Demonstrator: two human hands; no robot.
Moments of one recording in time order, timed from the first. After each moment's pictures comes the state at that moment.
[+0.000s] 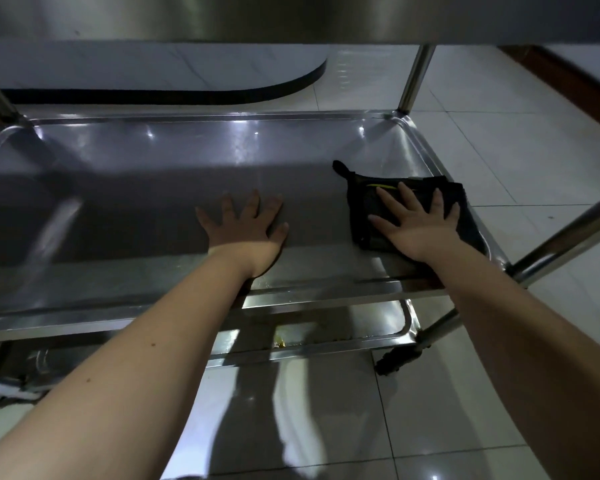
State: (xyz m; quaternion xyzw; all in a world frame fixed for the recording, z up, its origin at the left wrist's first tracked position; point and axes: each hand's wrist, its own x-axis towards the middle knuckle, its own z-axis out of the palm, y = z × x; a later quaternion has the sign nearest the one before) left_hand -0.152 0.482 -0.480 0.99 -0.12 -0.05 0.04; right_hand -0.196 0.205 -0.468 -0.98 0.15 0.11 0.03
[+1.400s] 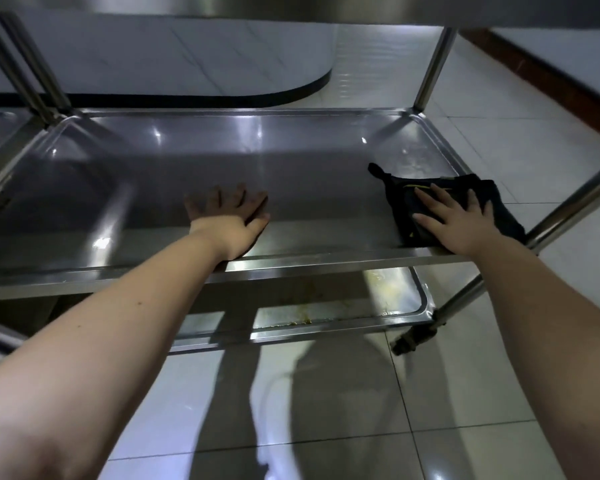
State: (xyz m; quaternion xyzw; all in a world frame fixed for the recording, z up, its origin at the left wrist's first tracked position) left_hand -0.163 0.590 -0.474 0.99 -0.15 -0.07 0.03; right_hand -0.249 0.206 -0.463 -0.98 0.16 0.10 0.04
